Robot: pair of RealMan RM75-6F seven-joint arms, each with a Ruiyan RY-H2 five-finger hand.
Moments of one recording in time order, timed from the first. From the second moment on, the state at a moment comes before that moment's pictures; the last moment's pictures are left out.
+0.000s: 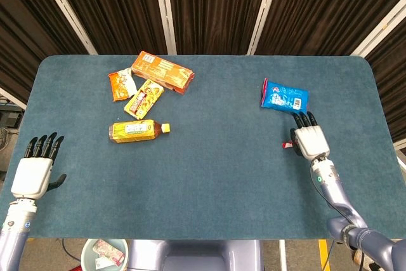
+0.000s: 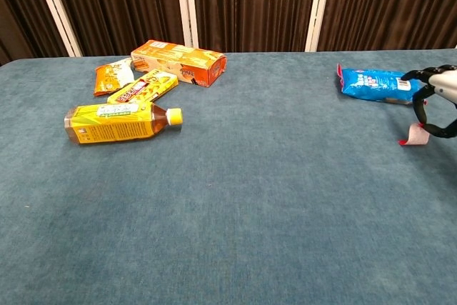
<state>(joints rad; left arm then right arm) -0.21 -1.30 -0.07 -1.51 1.36 1.34 0.34 0.55 -1.61 0.17 -0.89 -1.37 0.97 -0.10</state>
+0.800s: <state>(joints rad) -0.20 -1.26 -0.04 -1.54 1.39 1.34 0.28 0.57 -1.49 0.23 -1.14 -1.38 1.13 -0.23</state>
